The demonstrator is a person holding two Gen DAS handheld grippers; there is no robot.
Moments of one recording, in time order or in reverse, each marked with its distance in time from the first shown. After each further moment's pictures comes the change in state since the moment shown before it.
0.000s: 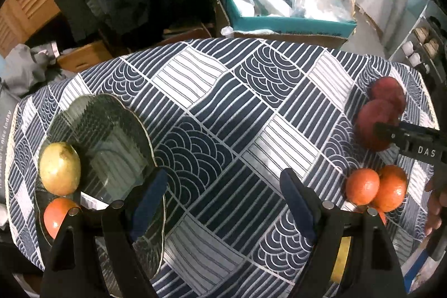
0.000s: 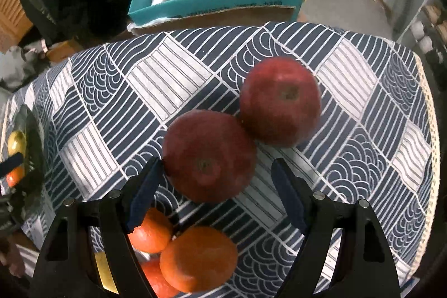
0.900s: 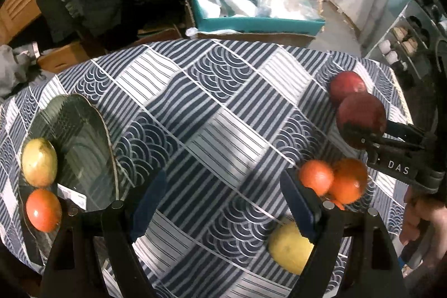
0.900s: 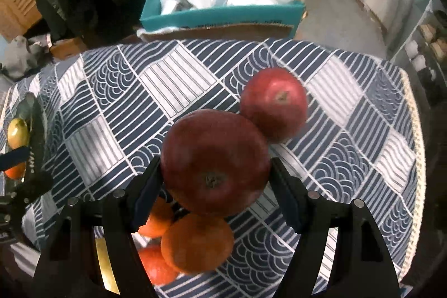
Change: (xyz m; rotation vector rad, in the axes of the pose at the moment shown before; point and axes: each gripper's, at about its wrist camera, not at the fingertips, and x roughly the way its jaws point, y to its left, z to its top) left arm -0.024 -0.037 -0.009 0.006 0.020 -0.142; right arm -0.035 0.011 -0.020 -0.072 -0.084 -0.046
